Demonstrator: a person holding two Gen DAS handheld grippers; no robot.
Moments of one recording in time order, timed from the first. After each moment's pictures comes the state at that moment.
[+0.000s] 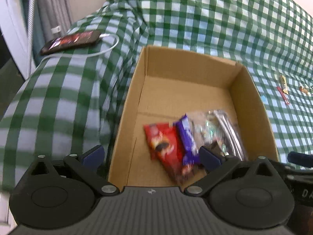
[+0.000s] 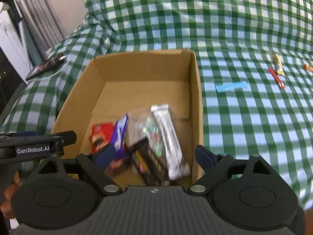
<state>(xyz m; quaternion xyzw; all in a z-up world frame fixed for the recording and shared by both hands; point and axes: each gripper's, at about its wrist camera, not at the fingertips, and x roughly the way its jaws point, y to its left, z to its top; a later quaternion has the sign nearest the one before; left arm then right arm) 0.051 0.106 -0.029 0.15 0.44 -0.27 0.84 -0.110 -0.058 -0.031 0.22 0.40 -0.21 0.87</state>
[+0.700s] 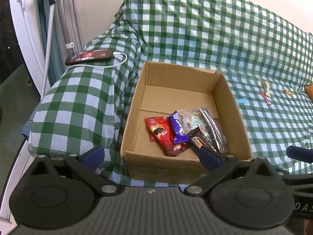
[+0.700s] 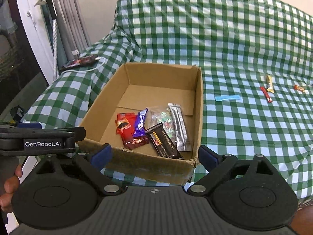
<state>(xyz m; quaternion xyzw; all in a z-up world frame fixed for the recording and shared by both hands) -0.045 0.168 0.030 0.14 0.38 -0.28 0.87 -0.201 0.015 0.025 0.15 0.35 -0.19 0.90</state>
